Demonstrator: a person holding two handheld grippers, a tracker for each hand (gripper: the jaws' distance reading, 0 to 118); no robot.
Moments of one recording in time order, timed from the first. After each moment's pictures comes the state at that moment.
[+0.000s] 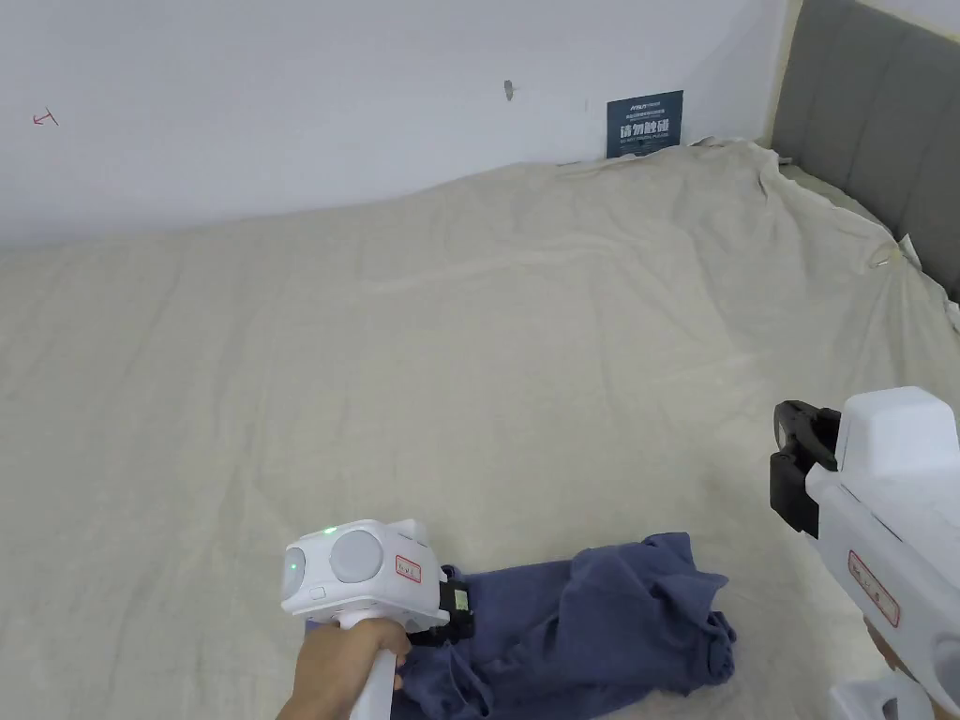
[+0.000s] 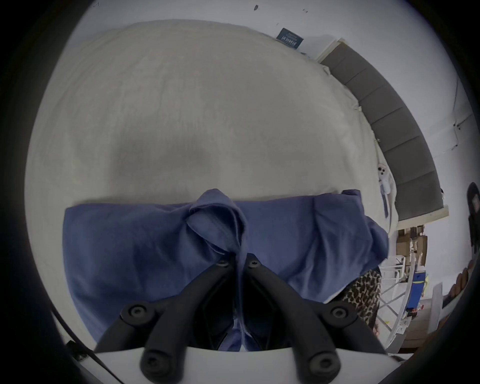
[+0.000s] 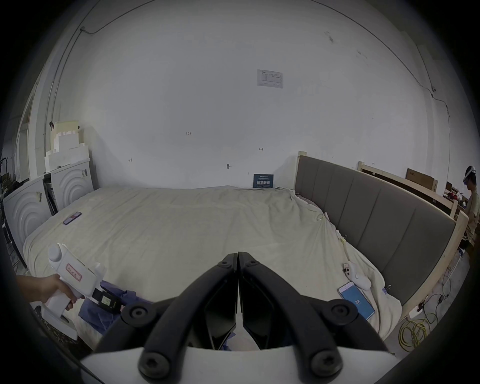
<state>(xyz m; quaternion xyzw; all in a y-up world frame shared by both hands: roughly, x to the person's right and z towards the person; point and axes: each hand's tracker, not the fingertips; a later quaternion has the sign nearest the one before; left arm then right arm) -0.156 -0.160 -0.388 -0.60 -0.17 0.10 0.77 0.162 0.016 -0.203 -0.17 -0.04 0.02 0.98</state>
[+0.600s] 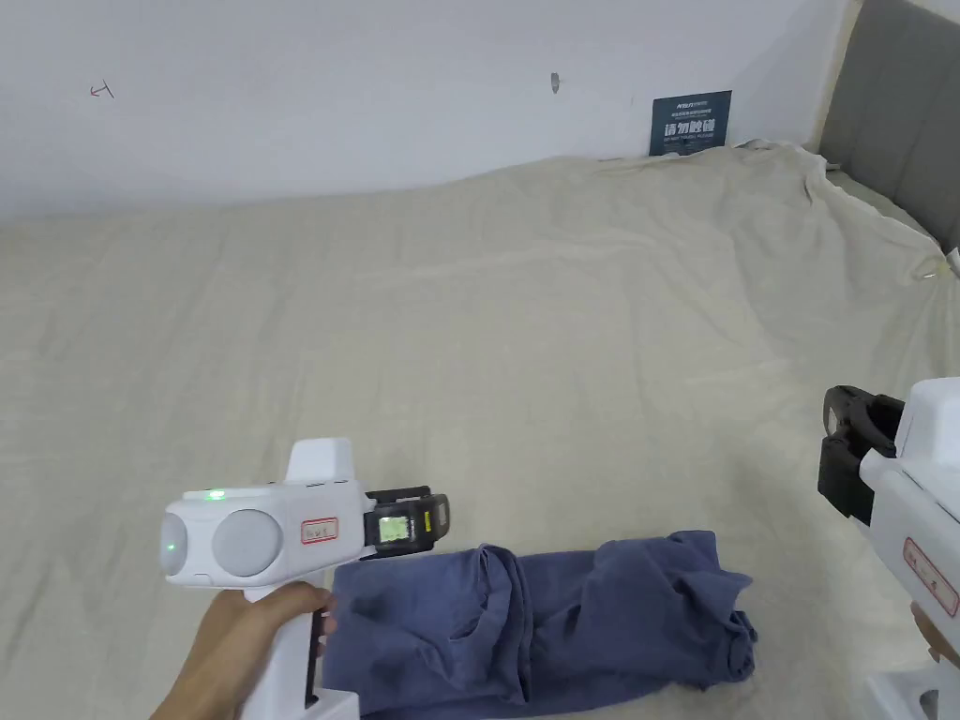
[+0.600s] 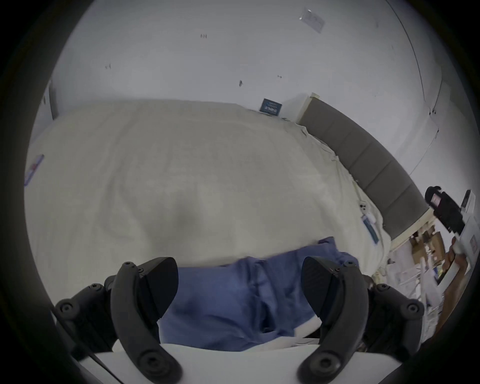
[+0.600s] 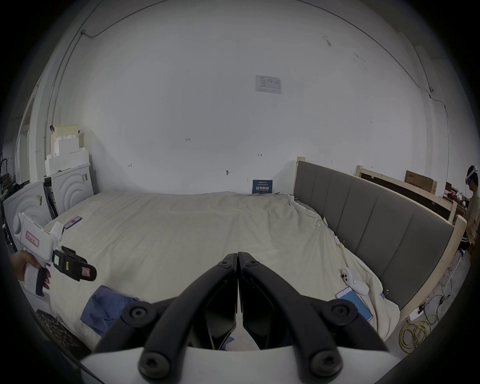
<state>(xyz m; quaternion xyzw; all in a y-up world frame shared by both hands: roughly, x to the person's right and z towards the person) -0.240 -0.052 -0.346 -0.41 -0.18 0.06 0.89 0.166 0.027 -0.204 -0.16 -0.04 0.02 0.99</state>
